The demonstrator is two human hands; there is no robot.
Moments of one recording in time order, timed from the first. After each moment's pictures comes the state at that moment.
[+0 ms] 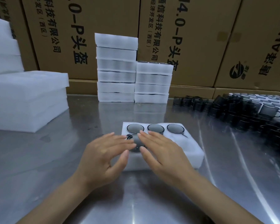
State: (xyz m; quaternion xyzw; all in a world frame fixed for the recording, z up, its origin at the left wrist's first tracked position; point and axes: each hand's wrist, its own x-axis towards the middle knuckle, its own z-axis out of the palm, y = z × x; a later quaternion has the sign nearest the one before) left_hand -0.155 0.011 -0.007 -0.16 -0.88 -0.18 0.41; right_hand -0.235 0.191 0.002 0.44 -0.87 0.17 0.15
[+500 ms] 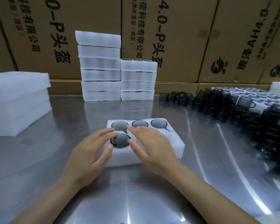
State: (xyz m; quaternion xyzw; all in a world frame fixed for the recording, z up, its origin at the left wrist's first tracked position) left_hand -0.164 0.008 -0.021 -0.10 -0.89 -0.26 0.35; right_hand -0.241 0.202 -0.001 0.43 -0.83 0.25 0.24
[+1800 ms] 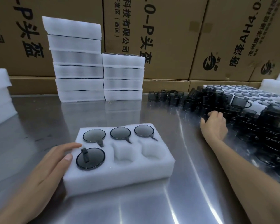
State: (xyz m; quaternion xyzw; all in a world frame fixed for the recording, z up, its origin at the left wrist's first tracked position) left_hand -0.196 -0.022 -0.056 -0.04 -0.86 -0.41 0.30; right_hand -0.479 0.370 -0.024 -0.11 -0.92 0.21 0.31
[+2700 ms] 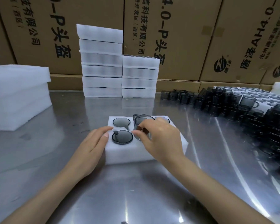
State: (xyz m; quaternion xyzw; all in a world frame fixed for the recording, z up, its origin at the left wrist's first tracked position) left_hand -0.182 -0.001 -0.036 0.01 -0.87 -0.42 0.25; right_hand -0.246 0.197 0.013 0.36 -0.79 0.24 0.43
